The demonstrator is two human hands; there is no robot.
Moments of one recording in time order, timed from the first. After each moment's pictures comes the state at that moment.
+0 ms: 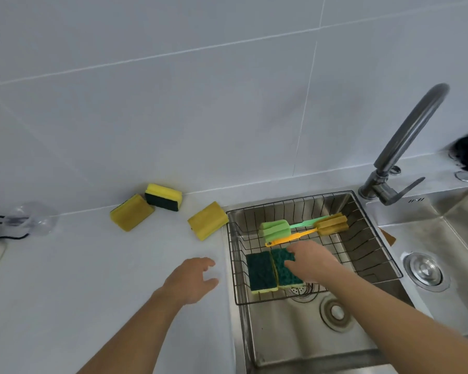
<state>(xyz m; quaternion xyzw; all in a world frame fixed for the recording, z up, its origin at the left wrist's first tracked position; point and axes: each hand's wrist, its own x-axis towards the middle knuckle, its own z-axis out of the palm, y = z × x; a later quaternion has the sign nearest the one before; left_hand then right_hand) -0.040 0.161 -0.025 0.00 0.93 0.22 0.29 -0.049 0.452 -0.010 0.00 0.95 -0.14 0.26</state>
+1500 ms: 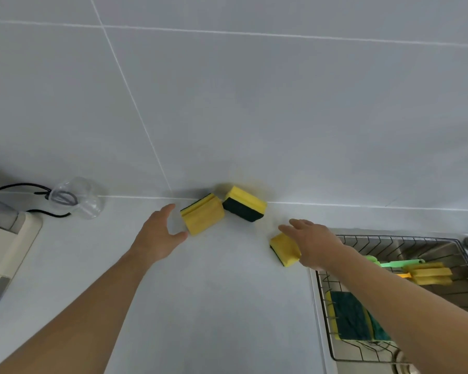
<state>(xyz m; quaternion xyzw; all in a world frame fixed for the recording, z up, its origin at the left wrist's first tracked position) -0.169 -0.111 -0.035 -0.15 0.92 0.34 0.12 -0.189 0.242 -0.009 -0.21 0.94 0.08 0.25</state>
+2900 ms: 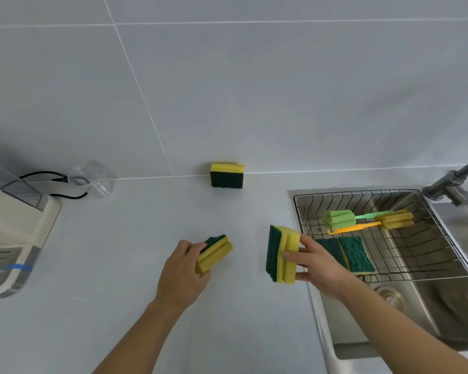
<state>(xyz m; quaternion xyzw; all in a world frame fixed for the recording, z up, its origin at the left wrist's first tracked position) 0.010 -0.045 -0.035 0.02 0.96 0.28 0.01 -0.013 0.255 0.003 0.17 0.63 -0.69 0.31</state>
